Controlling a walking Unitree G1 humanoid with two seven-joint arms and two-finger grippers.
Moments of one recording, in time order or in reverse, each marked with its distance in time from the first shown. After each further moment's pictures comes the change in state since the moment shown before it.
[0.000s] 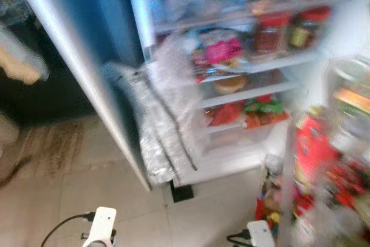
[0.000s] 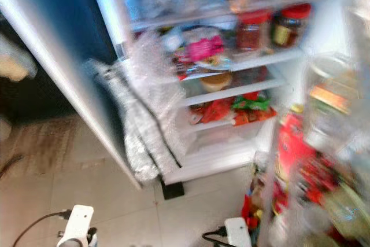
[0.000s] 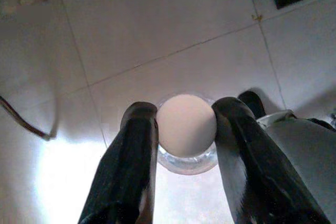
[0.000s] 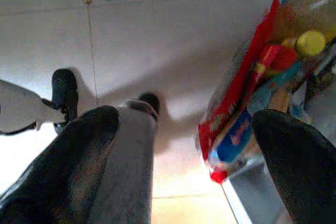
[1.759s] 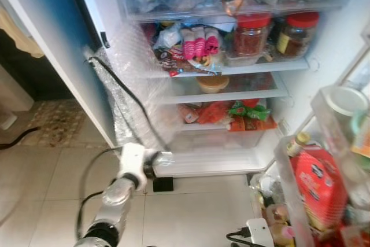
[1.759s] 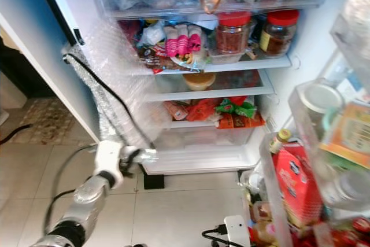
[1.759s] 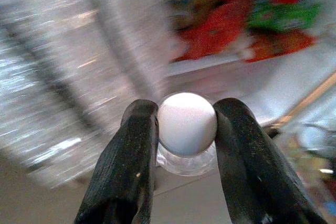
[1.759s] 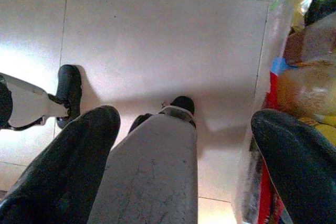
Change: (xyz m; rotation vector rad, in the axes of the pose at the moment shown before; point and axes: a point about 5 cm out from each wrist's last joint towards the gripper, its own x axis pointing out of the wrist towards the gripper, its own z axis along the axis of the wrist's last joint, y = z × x) left arm -0.022 -0.052 0.169 -0.096 -0.714 -0.475; right arm 0.000 0.002 0.000 0.000 0.008 0.049
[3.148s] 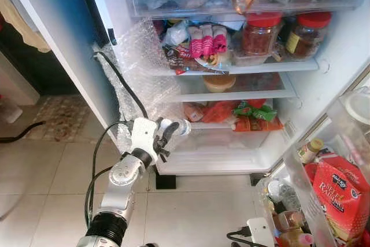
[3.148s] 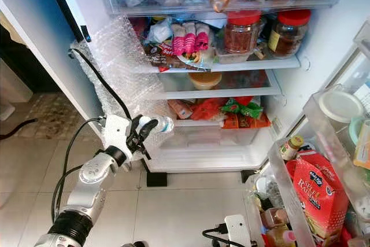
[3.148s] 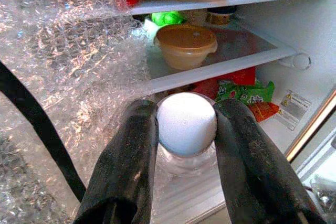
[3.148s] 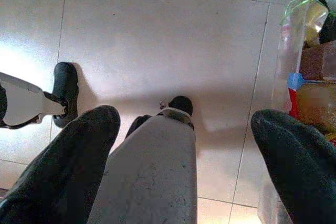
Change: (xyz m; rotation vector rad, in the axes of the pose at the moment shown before) left arm 0.010 -0.019 0.068 0.074 -0.259 -0.075; right arm 0.000 -0.002 0.001 0.000 -0.005 -0.019
